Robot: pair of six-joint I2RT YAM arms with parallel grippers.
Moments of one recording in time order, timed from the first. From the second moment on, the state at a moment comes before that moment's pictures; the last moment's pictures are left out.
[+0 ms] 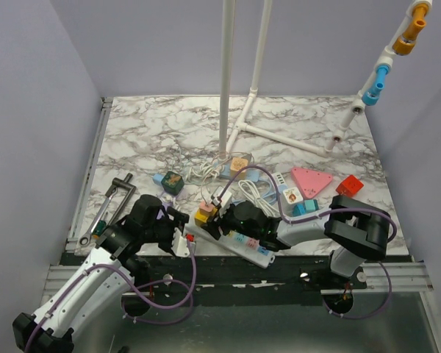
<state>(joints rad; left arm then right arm) -0.56 0.53 0.45 -0.75 0.52 1.25 1.17 1.66 0.59 0.74 0.11 0.11</state>
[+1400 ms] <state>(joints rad) -0.56 0.20 0.12 -0.29 0.43 1.47 1.05 1.47 0.74 0.44 -0.13 0.36</state>
